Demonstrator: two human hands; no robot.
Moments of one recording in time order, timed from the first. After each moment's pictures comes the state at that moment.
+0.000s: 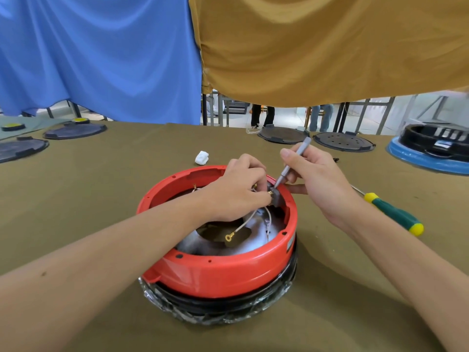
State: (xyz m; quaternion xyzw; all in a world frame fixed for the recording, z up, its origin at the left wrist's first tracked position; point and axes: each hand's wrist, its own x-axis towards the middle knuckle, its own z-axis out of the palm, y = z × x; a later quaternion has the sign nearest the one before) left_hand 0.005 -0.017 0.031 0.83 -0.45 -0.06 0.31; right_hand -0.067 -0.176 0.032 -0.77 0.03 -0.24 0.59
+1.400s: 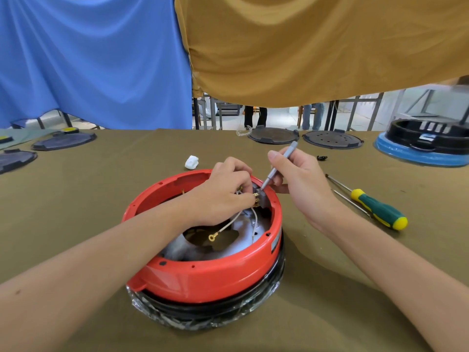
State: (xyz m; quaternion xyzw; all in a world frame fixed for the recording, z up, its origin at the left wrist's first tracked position) left_hand 0.003 -0.016 0.034 0.84 -0.45 -0.06 0.29; right_hand -0.062 -0.178 0.019 -0.74 0.03 -0.29 0.60
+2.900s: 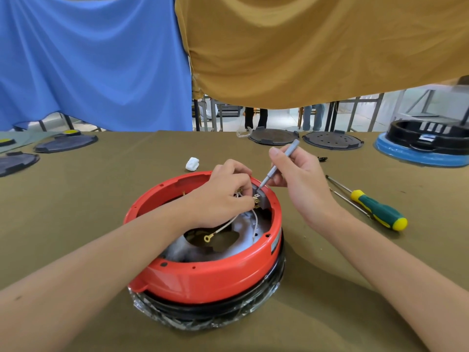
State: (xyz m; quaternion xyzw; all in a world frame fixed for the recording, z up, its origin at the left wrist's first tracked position) left_hand 0.001 -0.013 0.036 0.84 -0.45 -0.06 0.29; right_hand -0.062 -0.172 0.021 -0.72 0.02 -0.32 0.61
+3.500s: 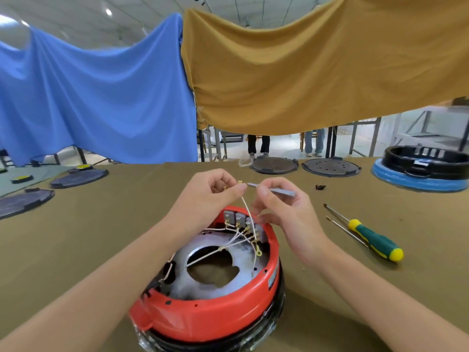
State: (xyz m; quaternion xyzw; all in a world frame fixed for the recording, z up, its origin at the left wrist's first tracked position) left_hand 0.012 -0.006 0.068 0.77 -0.38 0.06 0.51; right_hand -0.069 -0.170 0.021 -0.65 -0.10 -0.27 0.71
